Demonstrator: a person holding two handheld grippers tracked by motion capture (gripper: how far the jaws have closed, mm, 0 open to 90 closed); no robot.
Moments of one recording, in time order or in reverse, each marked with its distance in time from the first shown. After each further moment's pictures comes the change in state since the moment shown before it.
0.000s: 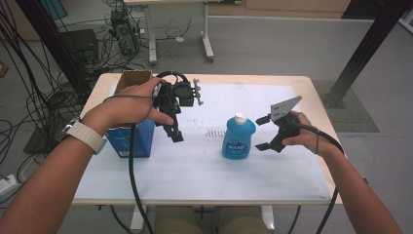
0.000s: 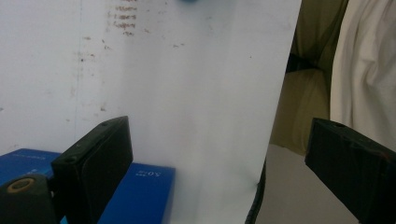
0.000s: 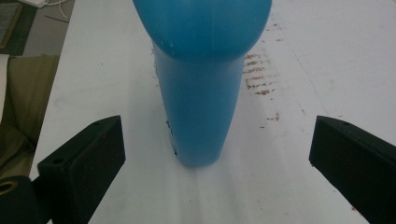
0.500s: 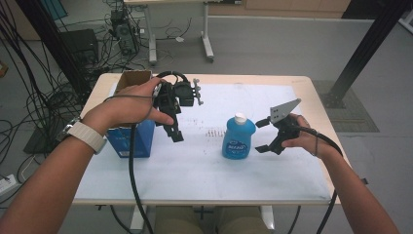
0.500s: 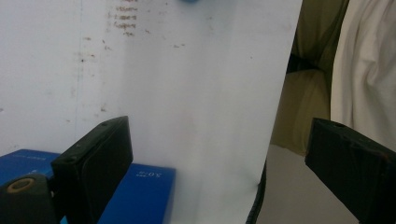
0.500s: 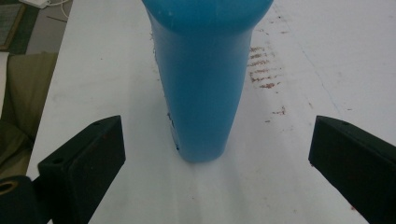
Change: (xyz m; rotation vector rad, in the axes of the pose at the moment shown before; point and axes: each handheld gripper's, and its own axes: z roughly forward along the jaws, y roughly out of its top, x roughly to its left) left arm 0.001 0.000 0.001 0.000 0.000 -0.002; right arm 0.000 -0.008 0.006 -0.001 0.008 0.010
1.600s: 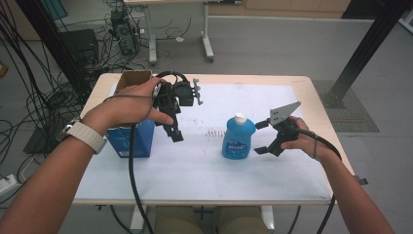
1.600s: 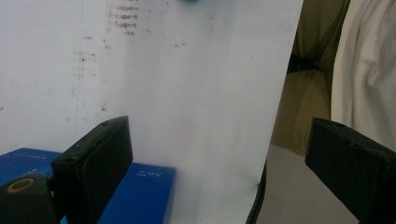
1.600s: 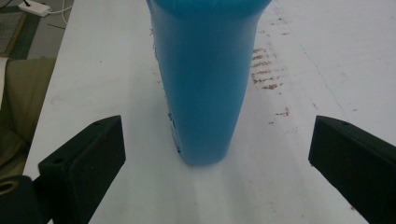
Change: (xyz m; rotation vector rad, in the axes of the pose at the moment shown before) left arm 0.000 0.000 0.000 0.001 0.001 -0.001; right arm 0.002 -0.007 0.005 -0.030 -0.002 0.010
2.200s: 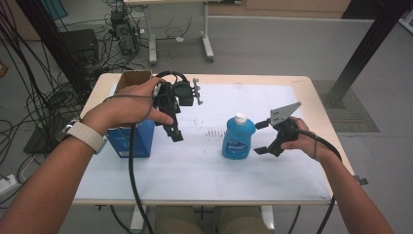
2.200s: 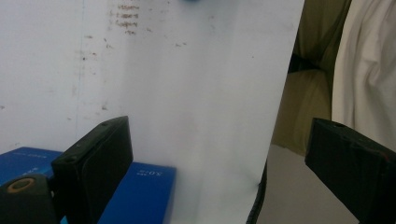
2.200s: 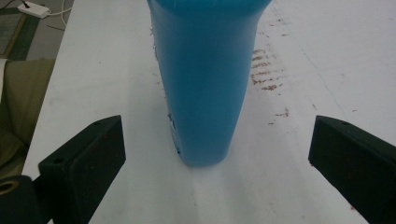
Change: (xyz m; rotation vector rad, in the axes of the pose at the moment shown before) left arm 0.000 -0.001 0.000 0.000 0.002 -0.003; right arm 0.001 -0.001 0.001 -0.008 -0.004 -0.002
